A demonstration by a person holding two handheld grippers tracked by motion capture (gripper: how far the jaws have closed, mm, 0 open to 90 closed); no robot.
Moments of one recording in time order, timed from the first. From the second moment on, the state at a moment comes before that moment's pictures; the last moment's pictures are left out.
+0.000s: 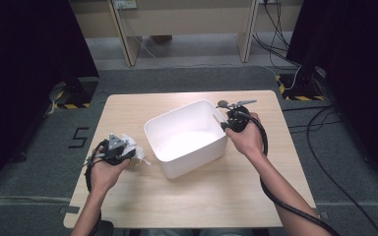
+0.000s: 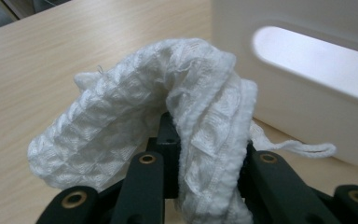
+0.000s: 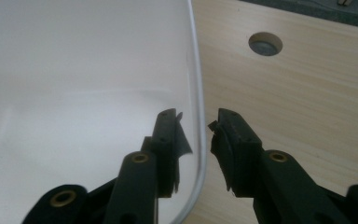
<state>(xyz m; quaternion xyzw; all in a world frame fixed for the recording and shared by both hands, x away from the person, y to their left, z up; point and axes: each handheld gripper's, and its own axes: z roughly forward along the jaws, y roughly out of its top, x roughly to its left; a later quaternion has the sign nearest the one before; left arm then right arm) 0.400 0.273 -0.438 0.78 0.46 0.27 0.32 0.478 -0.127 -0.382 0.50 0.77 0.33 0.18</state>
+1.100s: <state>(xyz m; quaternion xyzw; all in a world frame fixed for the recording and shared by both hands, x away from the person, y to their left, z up) 0.445 0.240 -0.433 0.79 0.43 0.27 0.34 0.453 -0.166 -0.364 0.49 0.77 0.35 0.20</state>
